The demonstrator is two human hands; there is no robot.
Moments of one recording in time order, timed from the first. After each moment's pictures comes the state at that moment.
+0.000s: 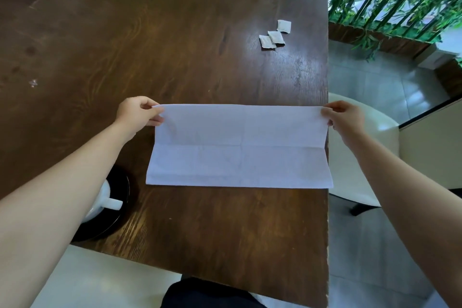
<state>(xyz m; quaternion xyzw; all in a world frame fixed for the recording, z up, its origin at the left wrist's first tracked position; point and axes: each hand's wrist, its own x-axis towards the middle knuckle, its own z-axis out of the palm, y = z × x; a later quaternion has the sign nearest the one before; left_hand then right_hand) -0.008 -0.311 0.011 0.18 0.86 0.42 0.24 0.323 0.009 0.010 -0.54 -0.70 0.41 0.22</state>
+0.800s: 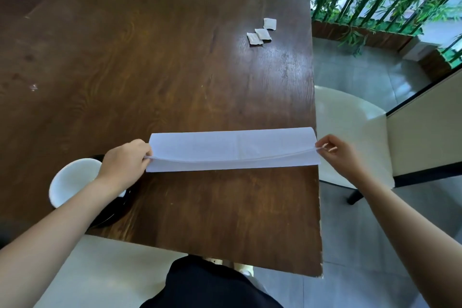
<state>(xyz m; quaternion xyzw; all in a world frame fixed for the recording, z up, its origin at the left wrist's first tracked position) 0.074 -0.406 0.007 0.47 0.88 0.08 0.04 0.423 -0.073 -0.010 -0.44 -0.82 0.35 0.12</state>
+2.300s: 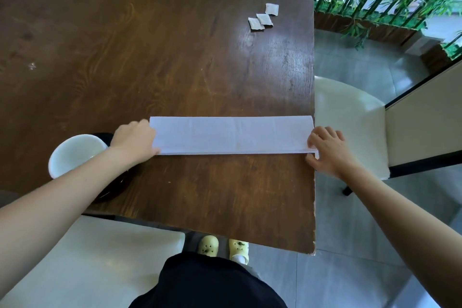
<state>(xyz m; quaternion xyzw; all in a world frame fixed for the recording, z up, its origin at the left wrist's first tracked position) 0.096 -0.381 0.023 0.45 0.88 -0.16 0.09 0.431 -0.099 -0.010 -0.30 -0.95 0.03 -0.06</state>
